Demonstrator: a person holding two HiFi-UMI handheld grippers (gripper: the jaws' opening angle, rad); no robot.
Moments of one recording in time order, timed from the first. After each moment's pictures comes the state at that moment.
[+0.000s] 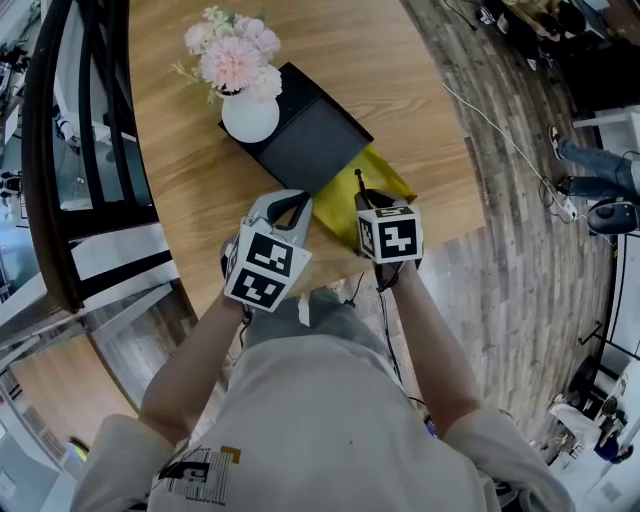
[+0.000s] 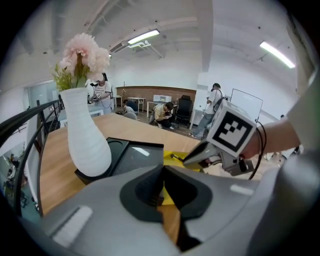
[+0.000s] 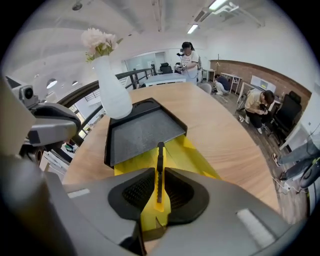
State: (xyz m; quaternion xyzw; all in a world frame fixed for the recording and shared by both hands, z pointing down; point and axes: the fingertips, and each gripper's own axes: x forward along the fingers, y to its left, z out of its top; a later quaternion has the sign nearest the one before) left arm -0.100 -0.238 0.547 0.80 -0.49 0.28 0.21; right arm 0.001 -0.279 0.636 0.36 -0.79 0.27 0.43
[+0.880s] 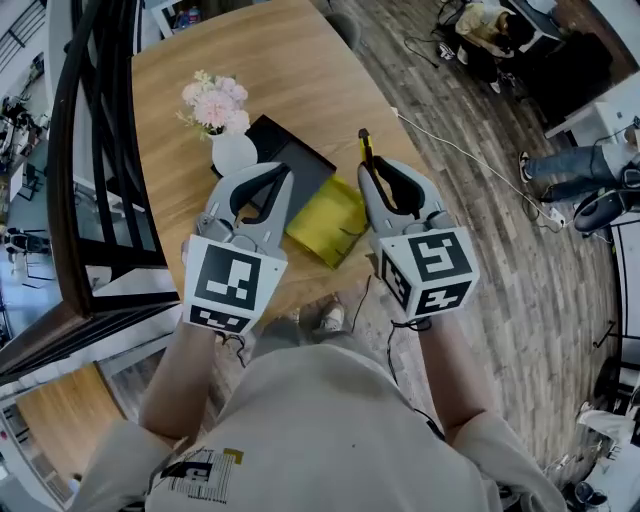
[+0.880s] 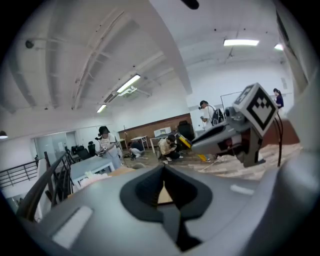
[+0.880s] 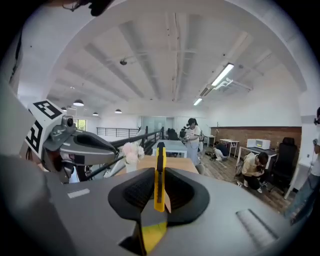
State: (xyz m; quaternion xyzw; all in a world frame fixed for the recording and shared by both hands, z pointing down) left arm -0.071 -0.237 0.315 0.82 -0.53 0.20 -0.02; right arm 0.023 -0.272 0.327 0.41 -0.90 0.04 0.15
